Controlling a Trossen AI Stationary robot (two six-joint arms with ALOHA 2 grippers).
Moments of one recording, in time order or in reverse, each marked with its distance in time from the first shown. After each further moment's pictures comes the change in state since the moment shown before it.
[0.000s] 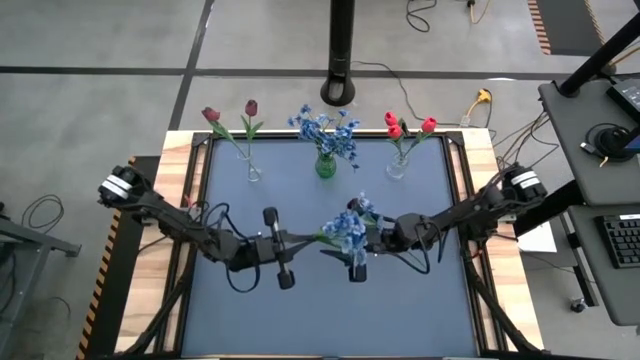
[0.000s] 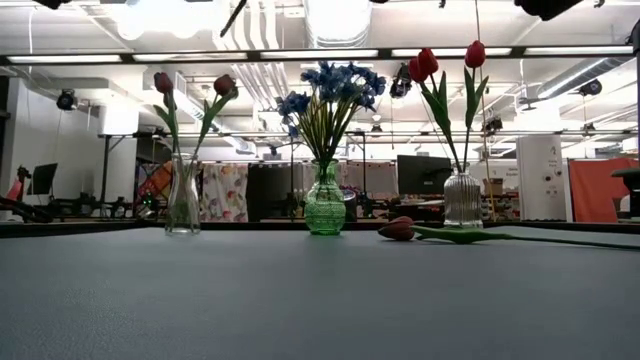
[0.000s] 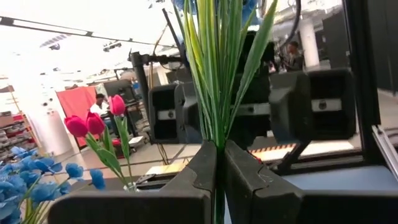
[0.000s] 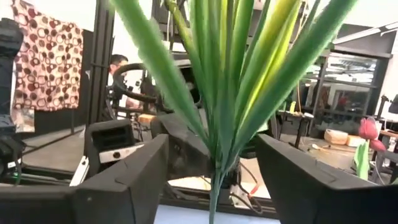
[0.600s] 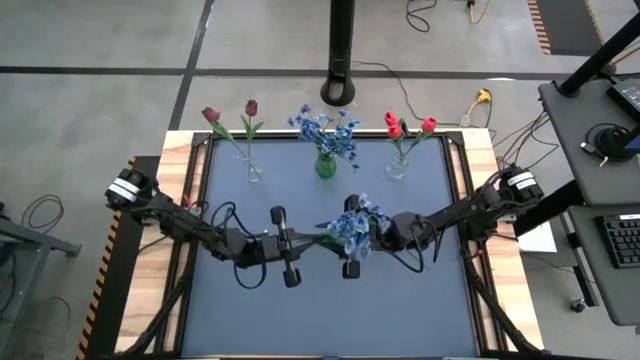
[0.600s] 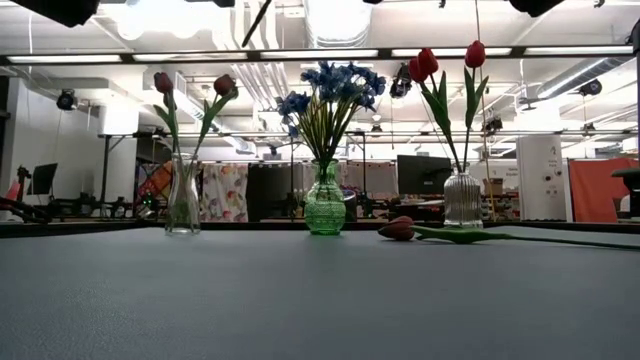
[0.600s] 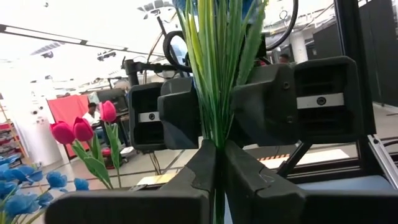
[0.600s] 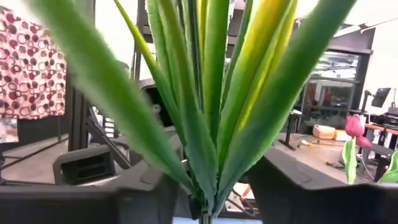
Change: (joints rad) left arm 0.050 0.072 0.000 0.111 0.094 -0.002; right arm -0.013 0.032 0.051 -0.002 0.043 0.020
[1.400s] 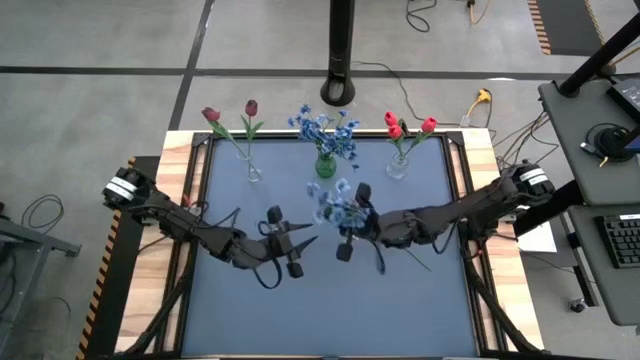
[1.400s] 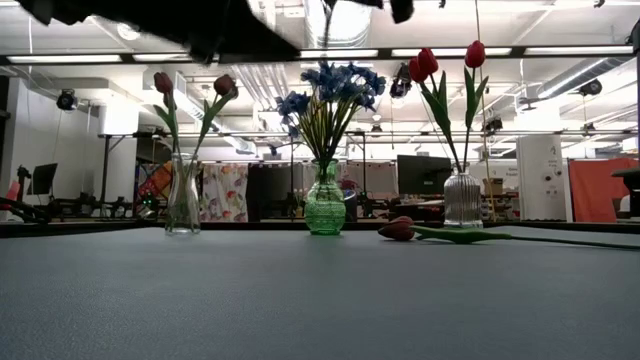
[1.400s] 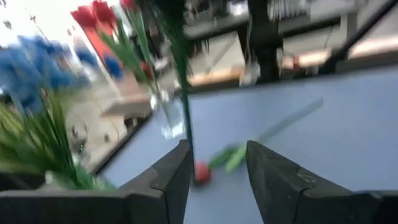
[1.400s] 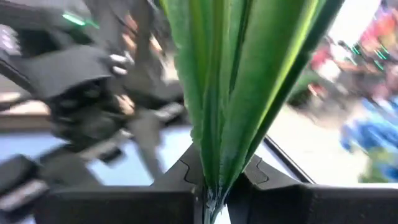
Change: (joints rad) left arm 0.000 -0.029 -0.006 -0.517 -0.245 -0.250; right arm -0.008 -0.102 0.117 -0.617 0.334 0.097
